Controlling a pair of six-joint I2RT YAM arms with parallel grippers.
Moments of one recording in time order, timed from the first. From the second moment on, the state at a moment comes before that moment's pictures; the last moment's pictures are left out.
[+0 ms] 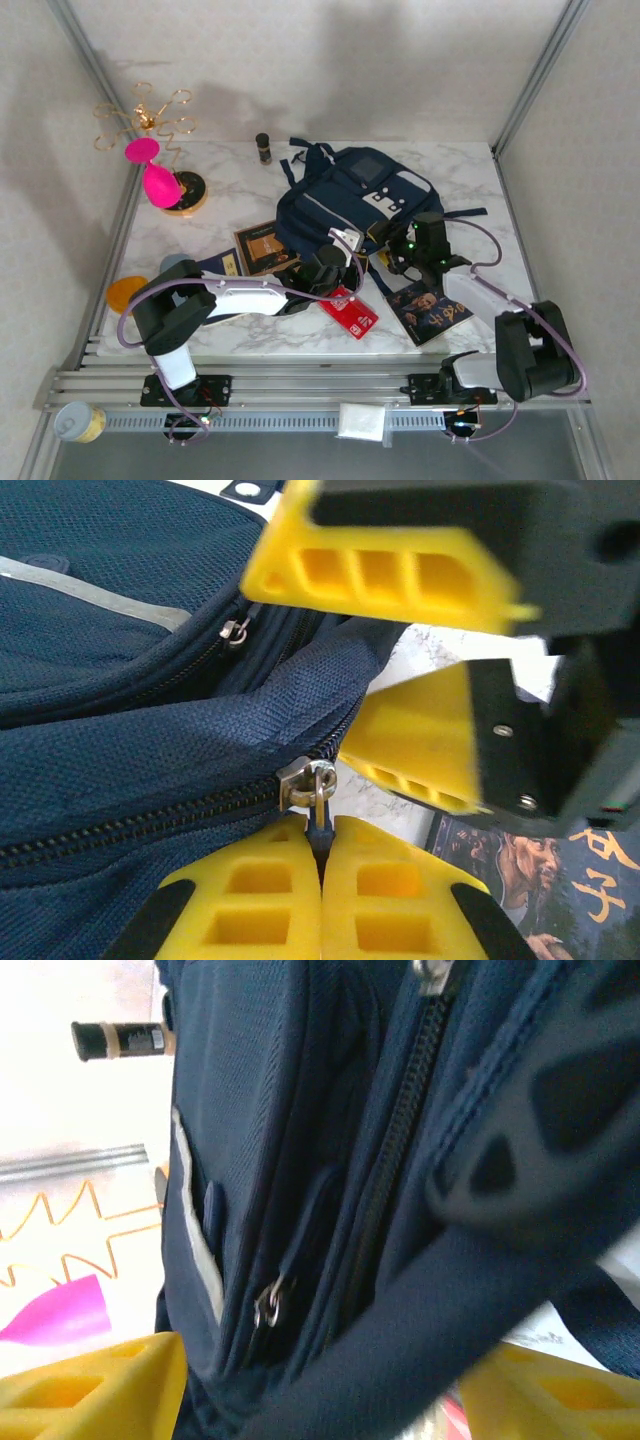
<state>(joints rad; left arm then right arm) -0.99 1.75 0.93 0.38 -0.16 -0.48 0.33 1.34 0.63 0.08 -0.41 1.25</state>
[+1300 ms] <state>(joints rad) -0.98 1.68 0.94 0.20 -0.08 -0.55 0.12 1.24 0.72 -0.30 -0.52 0.84</state>
